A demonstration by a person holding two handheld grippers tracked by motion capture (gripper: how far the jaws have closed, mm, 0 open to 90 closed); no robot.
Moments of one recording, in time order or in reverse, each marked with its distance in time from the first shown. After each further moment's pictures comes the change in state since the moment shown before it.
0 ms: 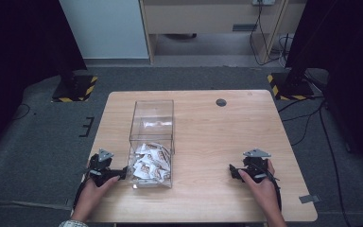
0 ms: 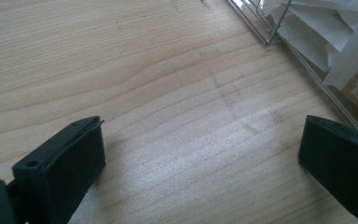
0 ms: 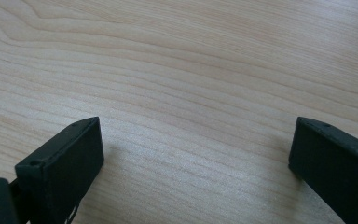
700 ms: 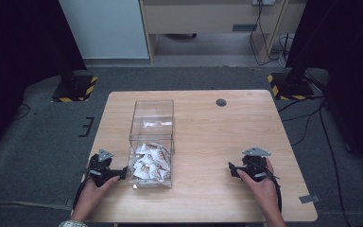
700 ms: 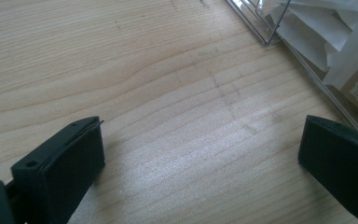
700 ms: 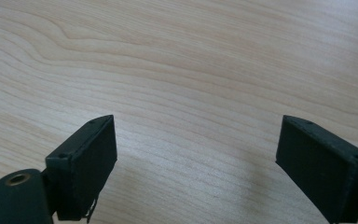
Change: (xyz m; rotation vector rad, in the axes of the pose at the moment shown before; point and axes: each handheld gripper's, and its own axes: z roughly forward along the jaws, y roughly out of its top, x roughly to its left) left arm 0.000 0.000 0.000 0.000 -0.003 0.002; right arm 0.007 0.011 -0.011 -0.019 0.016 -0.016
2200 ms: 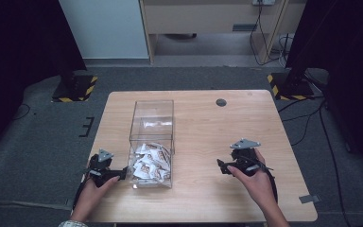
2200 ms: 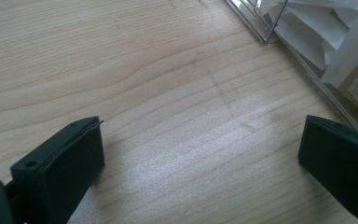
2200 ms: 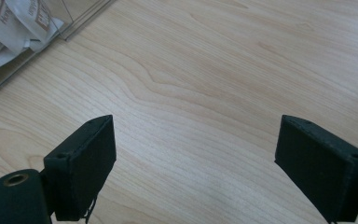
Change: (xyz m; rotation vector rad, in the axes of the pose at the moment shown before) left arm 0.000 -0.001 -0.001 0.001 -0.003 0.004; right arm 0.037 0.049 -0.028 0.011 0.110 -0.124
